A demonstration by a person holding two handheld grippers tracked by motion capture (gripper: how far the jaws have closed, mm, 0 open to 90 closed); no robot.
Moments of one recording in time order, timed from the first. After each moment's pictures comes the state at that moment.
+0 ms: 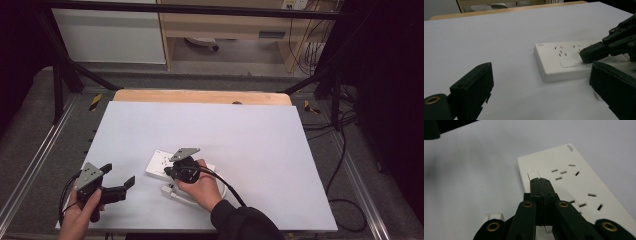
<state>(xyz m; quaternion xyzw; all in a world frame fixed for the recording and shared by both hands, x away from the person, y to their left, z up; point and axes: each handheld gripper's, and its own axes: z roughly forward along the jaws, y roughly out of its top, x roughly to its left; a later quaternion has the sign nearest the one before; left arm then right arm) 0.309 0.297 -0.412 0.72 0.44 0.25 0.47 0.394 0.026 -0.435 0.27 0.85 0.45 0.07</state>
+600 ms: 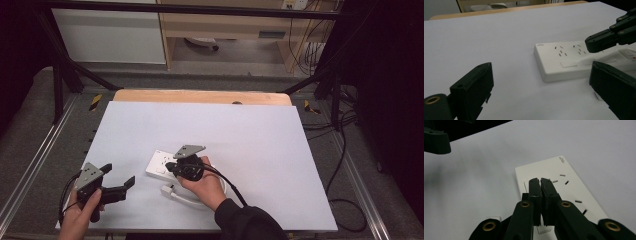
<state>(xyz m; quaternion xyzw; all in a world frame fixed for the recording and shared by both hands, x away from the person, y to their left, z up) 0.310 0.297 -0.413 0.72 0.44 0.25 0.47 0.395 0.016 -0.422 0.26 0.84 0.47 0.08</state>
